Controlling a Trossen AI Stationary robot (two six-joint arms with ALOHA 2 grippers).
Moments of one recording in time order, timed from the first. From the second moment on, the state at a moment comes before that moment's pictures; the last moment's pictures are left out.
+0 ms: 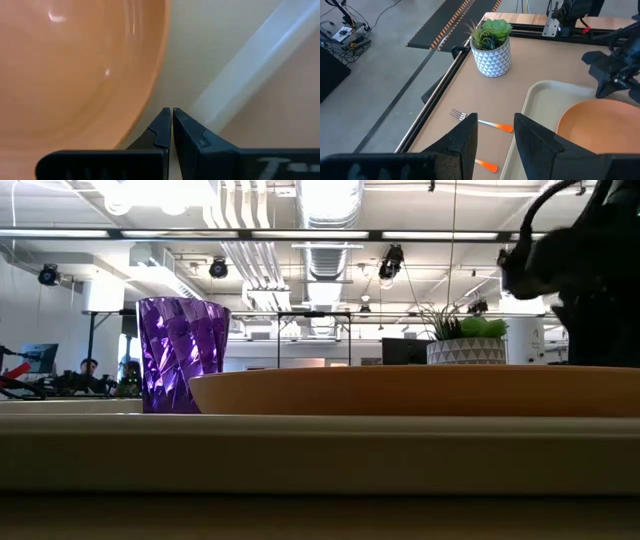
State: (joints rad) left arm -0.18 1.26 1.60 -1.00 -0.58 -0.22; right arm 0.58 1.68 0.93 -0.63 0.26 1.42
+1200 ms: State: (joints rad) left arm -0.18 1.26 1.60 -1.11 -0.58 -0.23; right arm 0.34 1.74 1.27 -0.72 0.36 1.06
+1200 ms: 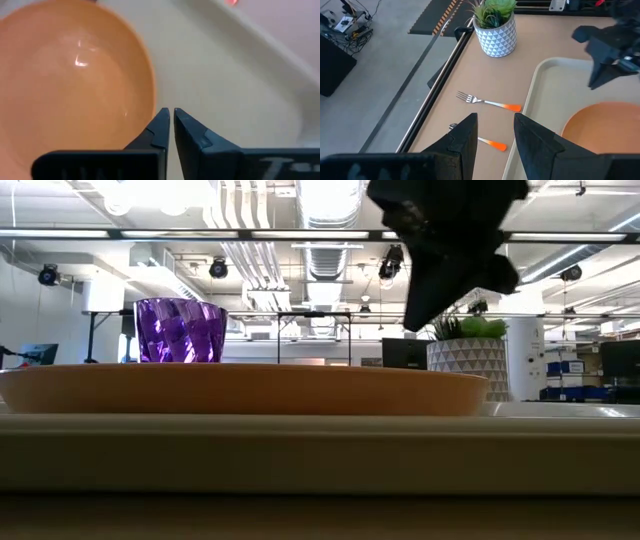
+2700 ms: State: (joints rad) left arm -0.18 1.20 1.60 -1.17 -0.55 -0.23; right arm -0.22 2.36 2.08 -0.77 0.09 0.53
